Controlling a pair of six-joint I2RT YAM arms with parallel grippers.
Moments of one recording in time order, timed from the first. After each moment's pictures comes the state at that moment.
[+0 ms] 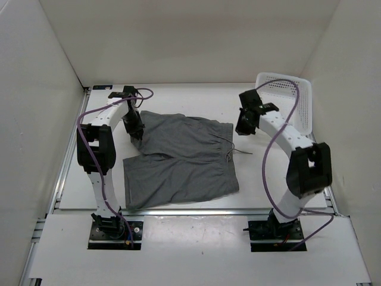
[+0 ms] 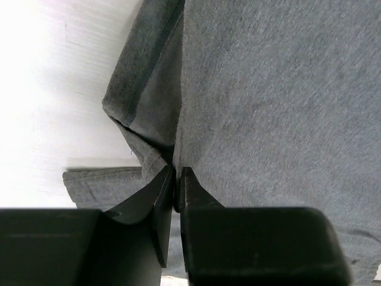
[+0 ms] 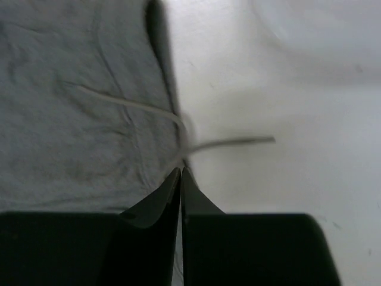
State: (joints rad) left arm -0.11 2.03 1.67 -1.02 0.00 -0.45; right arm 0.32 1.62 1.28 -0.73 0.13 0.55
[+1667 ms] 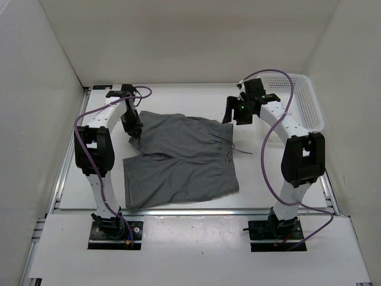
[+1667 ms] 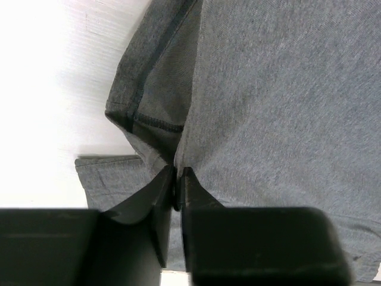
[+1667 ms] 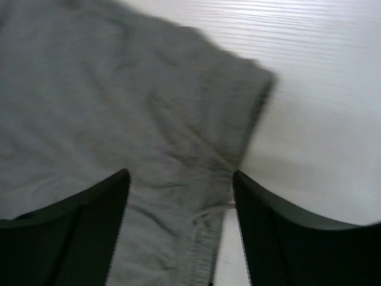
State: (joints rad) left arm -0.11 1.99 1.67 -1.05 -0.02 -0.44; right arm 0.25 1.84 1.53 -0.66 -0.23 0.27
